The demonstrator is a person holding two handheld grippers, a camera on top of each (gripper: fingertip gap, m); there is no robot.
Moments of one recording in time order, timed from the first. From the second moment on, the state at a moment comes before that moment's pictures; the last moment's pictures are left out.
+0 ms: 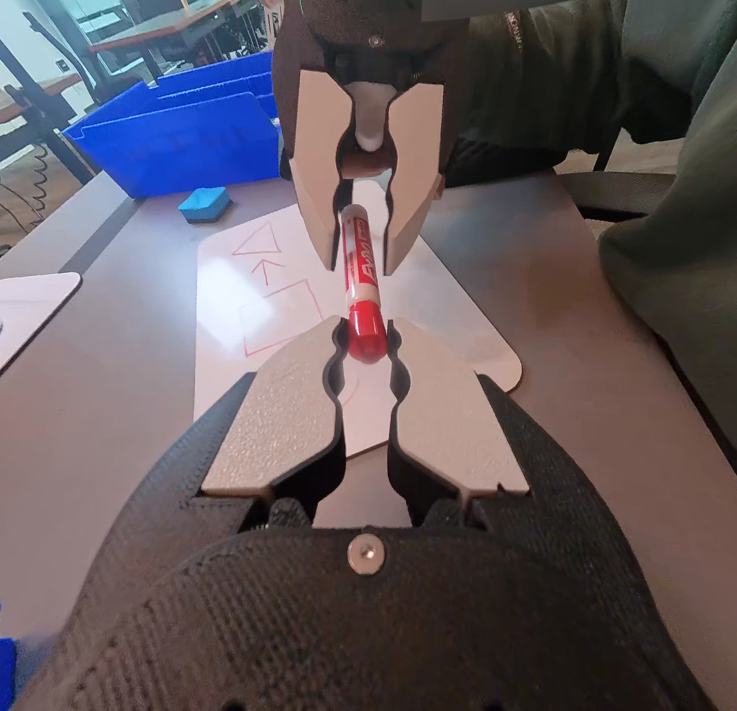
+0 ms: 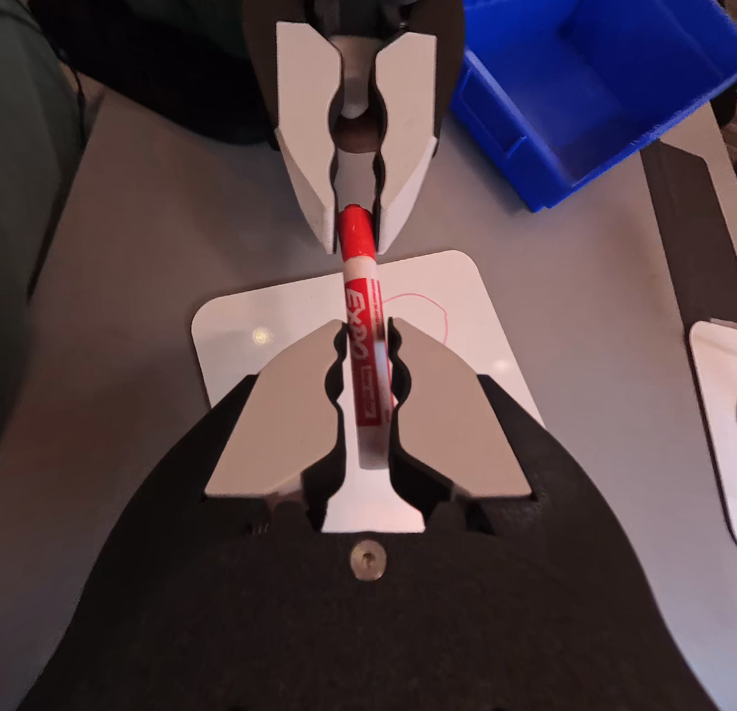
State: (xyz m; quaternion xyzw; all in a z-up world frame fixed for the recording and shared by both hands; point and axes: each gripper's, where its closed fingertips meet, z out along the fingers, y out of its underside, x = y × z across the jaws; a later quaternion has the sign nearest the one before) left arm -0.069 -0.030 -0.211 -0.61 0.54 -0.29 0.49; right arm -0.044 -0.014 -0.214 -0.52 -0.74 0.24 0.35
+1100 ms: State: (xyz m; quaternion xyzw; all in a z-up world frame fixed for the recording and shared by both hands) left arm -0.097 0.005 -0.204 -0.66 0.43 -0.29 0.55; right arm 0.272 0.295 -0.198 -0.86 -0.12 0.21 0.44
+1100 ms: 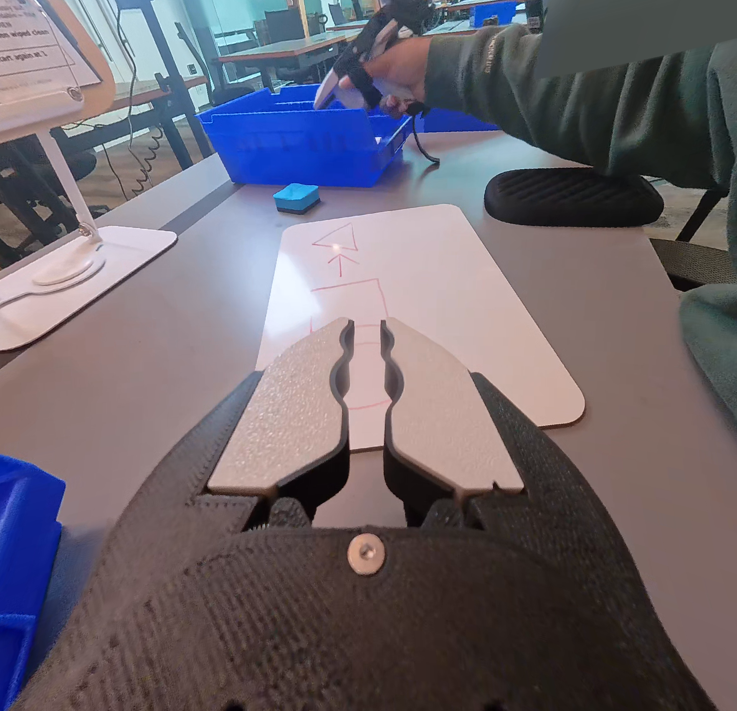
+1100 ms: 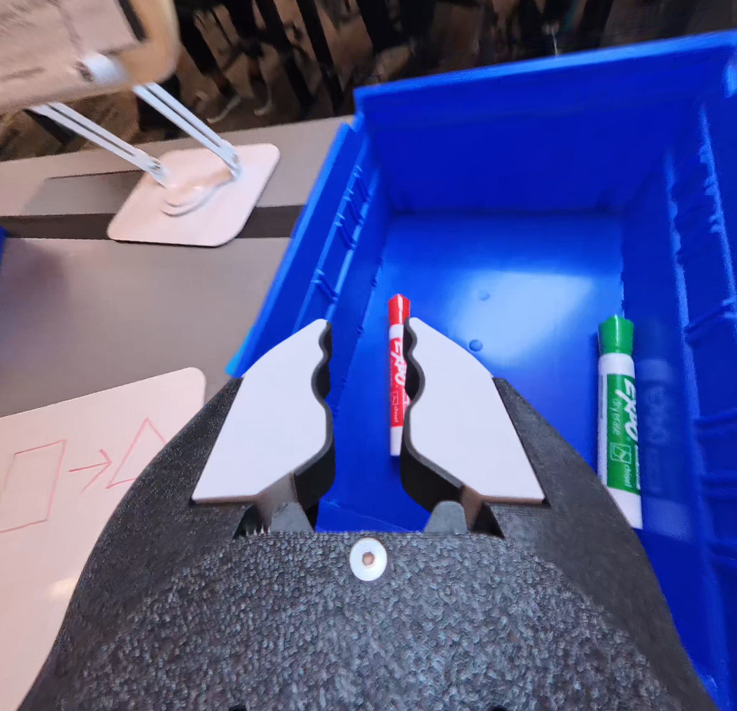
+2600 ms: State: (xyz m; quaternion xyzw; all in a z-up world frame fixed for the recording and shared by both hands) left arm -0.098 0.002 -0.197 -0.66 0.42 -0.30 0.55; right arm 0.150 0.264 -0.284 -0.91 -0.25 0.09 0.33
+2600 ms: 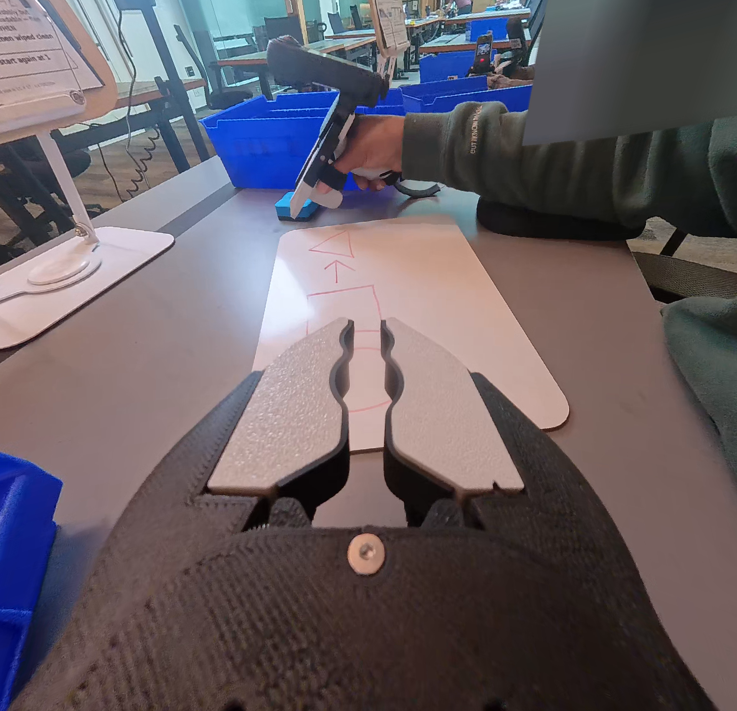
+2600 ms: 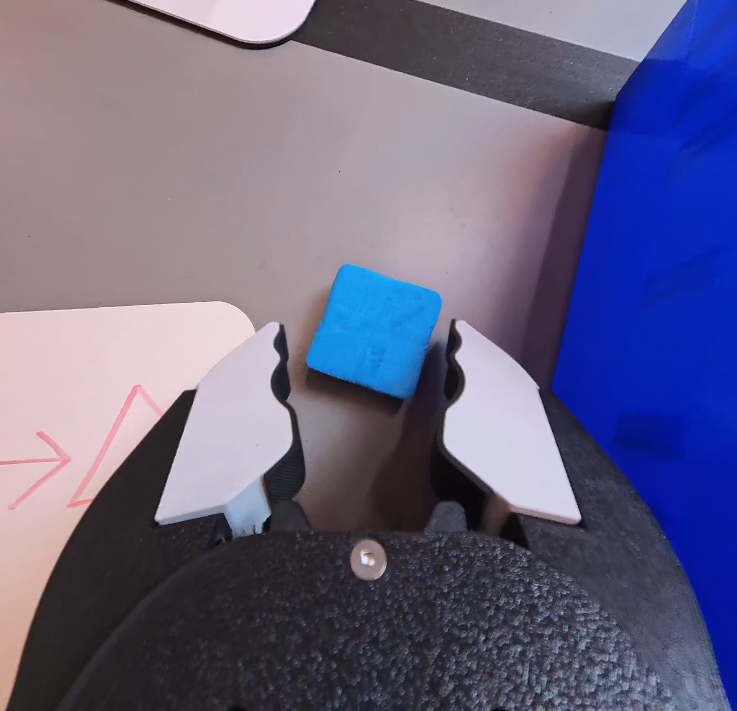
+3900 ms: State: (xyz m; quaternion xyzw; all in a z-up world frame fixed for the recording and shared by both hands) left arm -0.042 -0.066 -0.288 -0.66 0.64 -0.18 0.35; right arm 0.078 0.143 -0.284 -0.83 -0.49 0.13 0.24
